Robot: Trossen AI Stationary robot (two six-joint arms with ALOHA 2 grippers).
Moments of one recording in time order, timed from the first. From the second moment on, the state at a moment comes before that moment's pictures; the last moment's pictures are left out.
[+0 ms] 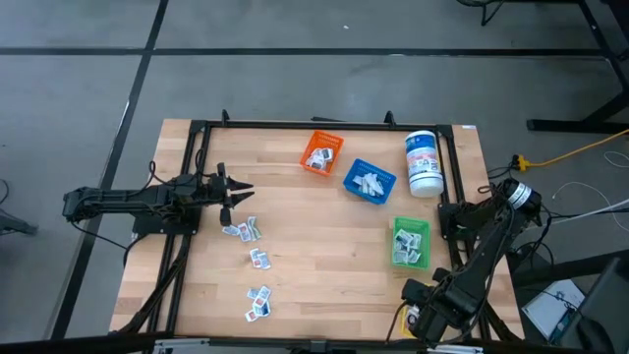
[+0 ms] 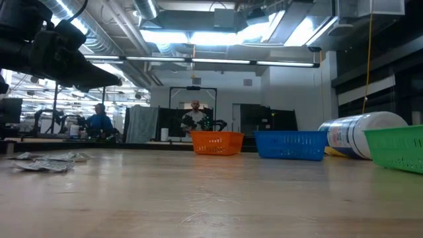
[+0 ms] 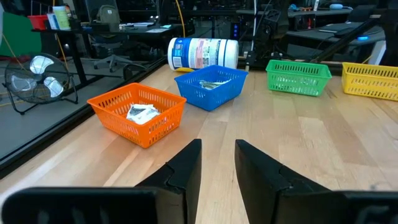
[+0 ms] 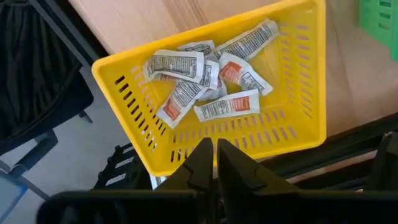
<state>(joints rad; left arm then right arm) 0.11 0.18 0.01 0.03 -0.16 -0.03 0.93 1.67 1.35 -1.14 -0.17 1.45</state>
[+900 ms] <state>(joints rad) 0.11 0.18 0.01 0.03 -0.16 -0.03 0.60 1.67 1.35 -0.82 0.29 0.57</state>
